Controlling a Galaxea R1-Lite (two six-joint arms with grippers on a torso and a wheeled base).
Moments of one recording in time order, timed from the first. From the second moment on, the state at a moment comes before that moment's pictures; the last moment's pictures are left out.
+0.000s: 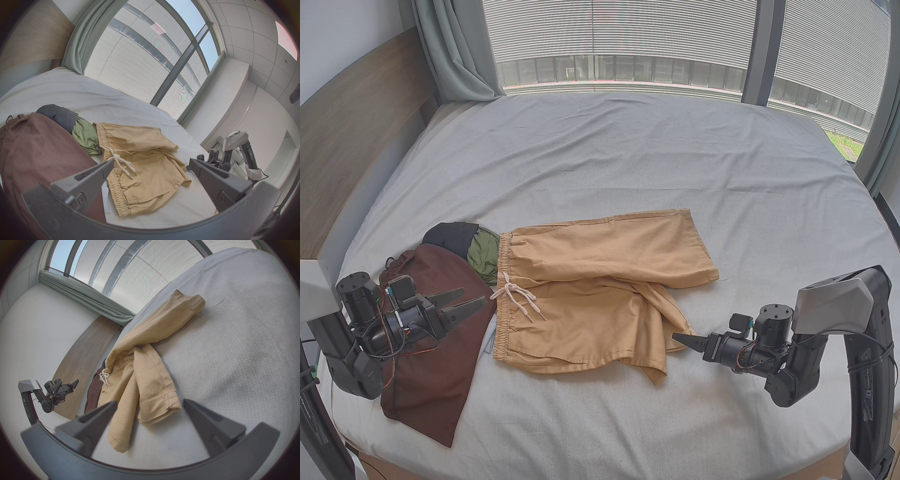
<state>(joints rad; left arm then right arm) 0.08 2.07 -0.39 -1.55 -0.83 -0.27 0.27 2.49 -0.62 -1.54 0.49 0.56</state>
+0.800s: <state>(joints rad) 0.08 2.07 -0.39 -1.55 -0.83 -0.27 0.15 2.48 -0.69 -1.54 0.48 0.50</state>
